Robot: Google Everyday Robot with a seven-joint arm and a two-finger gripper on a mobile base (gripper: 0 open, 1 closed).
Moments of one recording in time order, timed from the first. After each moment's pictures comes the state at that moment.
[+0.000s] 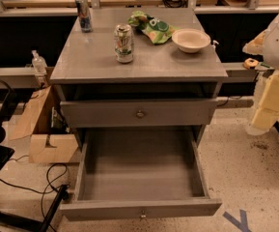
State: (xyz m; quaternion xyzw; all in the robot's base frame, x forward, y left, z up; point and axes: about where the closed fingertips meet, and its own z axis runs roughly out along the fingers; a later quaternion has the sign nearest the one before) arm 0.438 -0.217 0.976 -0.60 0.78 -0.03 0.16
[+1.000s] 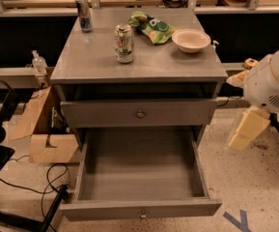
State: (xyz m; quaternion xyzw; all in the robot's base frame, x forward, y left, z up) arm 0.458 -0.212 0.889 -0.59 0.78 0.03 0.20
